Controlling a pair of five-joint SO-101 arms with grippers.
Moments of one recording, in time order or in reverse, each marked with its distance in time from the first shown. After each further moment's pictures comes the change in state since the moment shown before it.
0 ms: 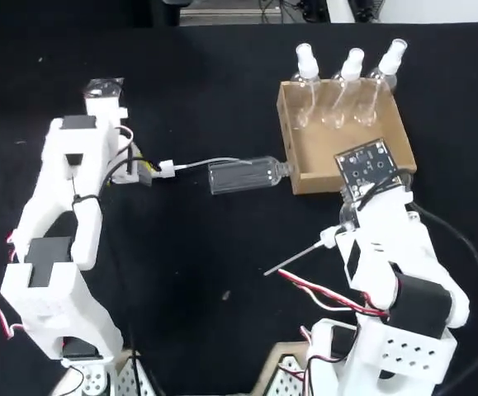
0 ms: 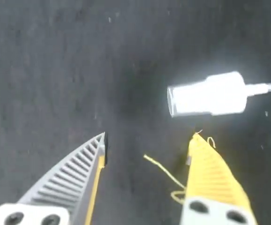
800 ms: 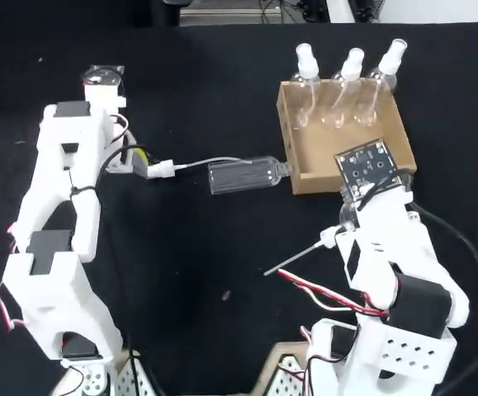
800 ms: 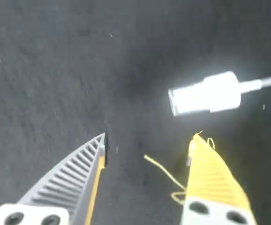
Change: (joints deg) left arm -0.9 4.7 -13.9 12.8 -7.5; right arm 0.0 0.0 0.0 0.0 0.0
